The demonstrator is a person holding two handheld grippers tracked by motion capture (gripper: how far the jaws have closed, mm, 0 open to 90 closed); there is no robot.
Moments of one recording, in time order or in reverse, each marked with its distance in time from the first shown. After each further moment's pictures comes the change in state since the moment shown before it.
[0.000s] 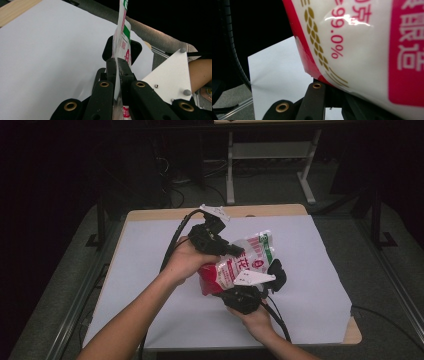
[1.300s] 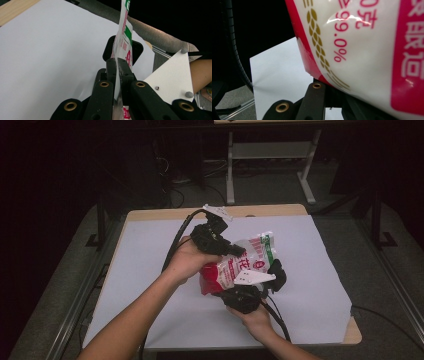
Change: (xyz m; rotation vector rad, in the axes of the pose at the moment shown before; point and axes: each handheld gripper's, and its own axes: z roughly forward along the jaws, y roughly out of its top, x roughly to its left) left arm 0.000 0.003 0.004 0.010 0.002 0.003; right arm -0.001 0.001 0.001 -0.007 0.014 0.012
